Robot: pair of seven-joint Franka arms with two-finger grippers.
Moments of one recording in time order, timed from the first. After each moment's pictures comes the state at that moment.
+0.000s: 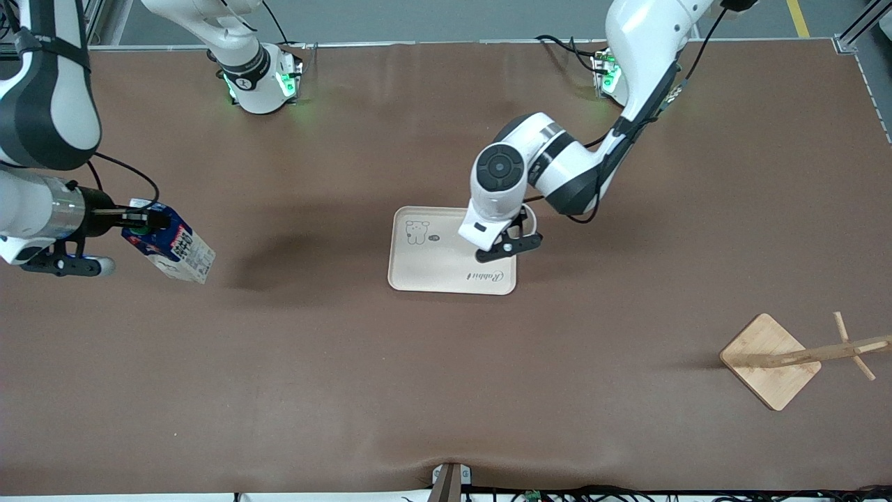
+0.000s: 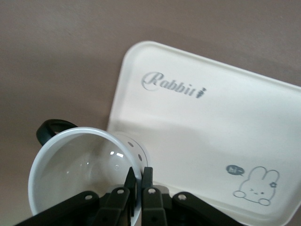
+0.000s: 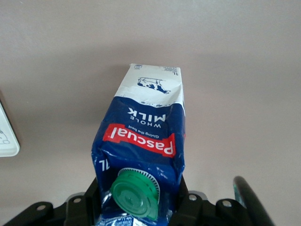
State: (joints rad) left arm -0.43 0.58 -0.37 -1.63 0.15 2.04 -1.08; right arm 0.06 0.20 -0.08 -1.62 0.06 1.51 0.09
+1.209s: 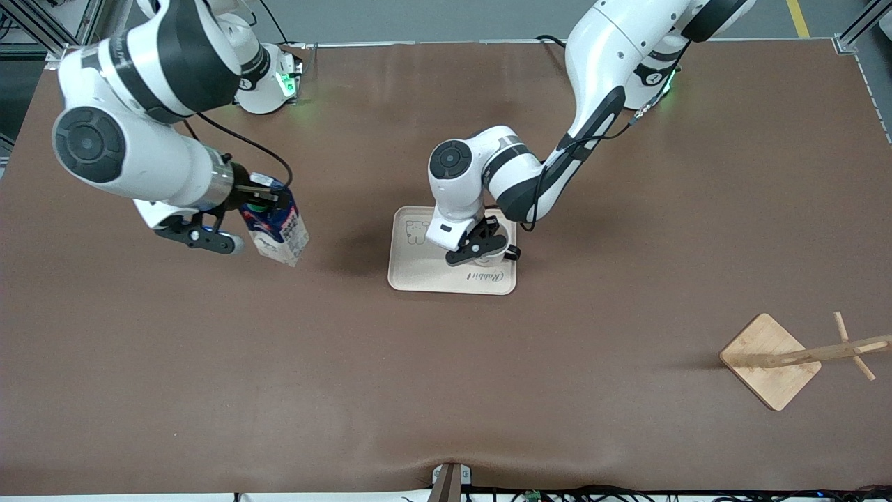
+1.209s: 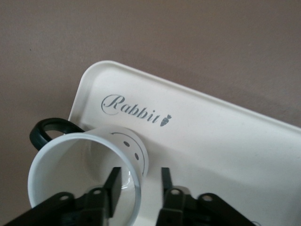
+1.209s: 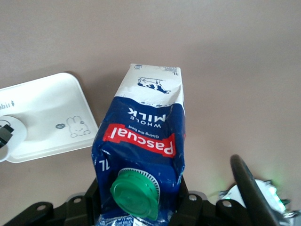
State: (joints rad) left arm -0.51 0.70 -0.36 -1.55 0.41 2.15 -1.33; right arm 0.40 0.23 -0.07 -1.53 0.19 1.48 0.63
